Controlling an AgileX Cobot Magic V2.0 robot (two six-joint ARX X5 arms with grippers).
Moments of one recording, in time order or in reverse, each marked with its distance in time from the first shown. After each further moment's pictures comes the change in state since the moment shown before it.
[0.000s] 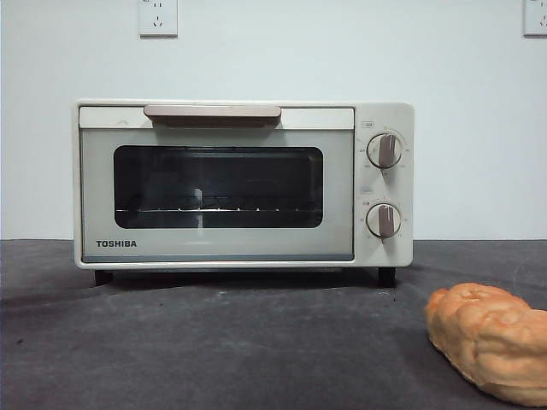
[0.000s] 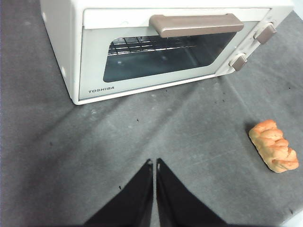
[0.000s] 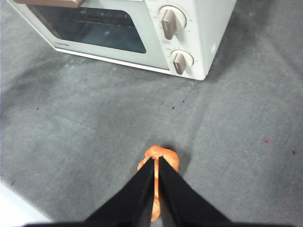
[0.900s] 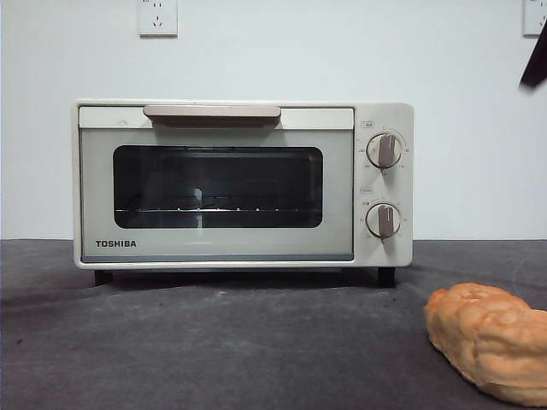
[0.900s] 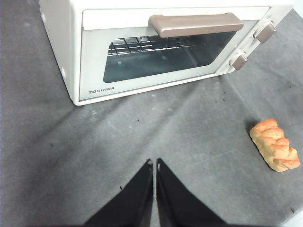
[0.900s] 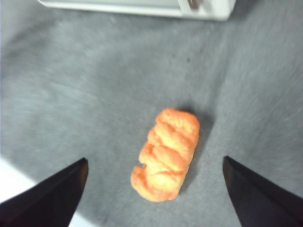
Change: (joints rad) left arm 0.000 0.000 0.000 0.000 0.000 0.008; right arm 0.208 0.049 -0.205 0.132 0.098 0.195
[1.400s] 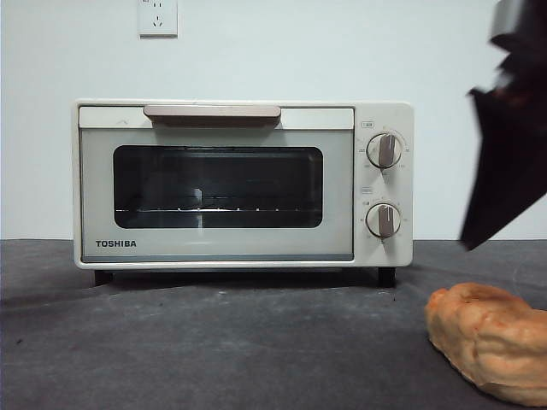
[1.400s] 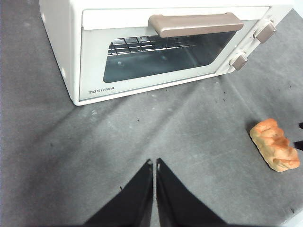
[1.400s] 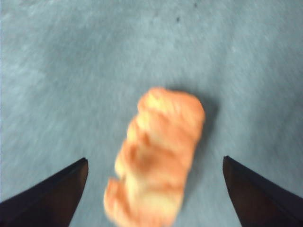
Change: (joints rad) left arm 0.000 0.000 0.000 0.000 0.000 0.000; right arm 0.362 0.156 -0.192 0.311 0.374 0.241
